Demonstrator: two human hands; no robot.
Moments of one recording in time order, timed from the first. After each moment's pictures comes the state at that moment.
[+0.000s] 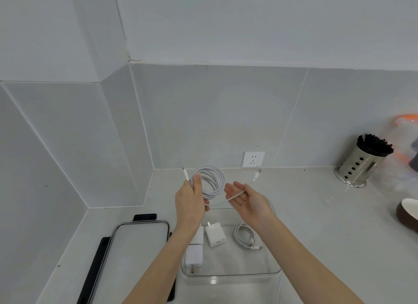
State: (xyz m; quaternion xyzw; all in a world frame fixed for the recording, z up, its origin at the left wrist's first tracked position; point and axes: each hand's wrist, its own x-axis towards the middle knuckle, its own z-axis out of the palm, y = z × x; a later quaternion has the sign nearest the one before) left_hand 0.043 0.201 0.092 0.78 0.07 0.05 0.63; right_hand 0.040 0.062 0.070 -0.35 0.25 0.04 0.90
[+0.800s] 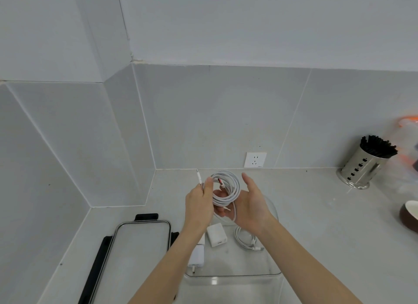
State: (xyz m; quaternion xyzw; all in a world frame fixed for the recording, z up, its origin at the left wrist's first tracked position) left_hand 0.038 0.193 0.090 0.79 0.03 0.00 0.61; right_hand 0.036 0.069 0.079 -0.40 0.08 0.20 0.89
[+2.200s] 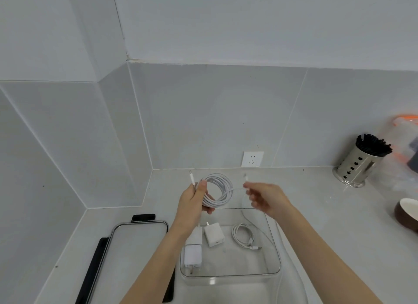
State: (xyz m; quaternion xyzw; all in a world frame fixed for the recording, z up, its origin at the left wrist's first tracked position) left_hand 0.040 0.207 0.085 0.69 -0.01 -0.06 0.72; right_hand 0.045 0.016 0.085 -0.62 0.28 0.07 0.73
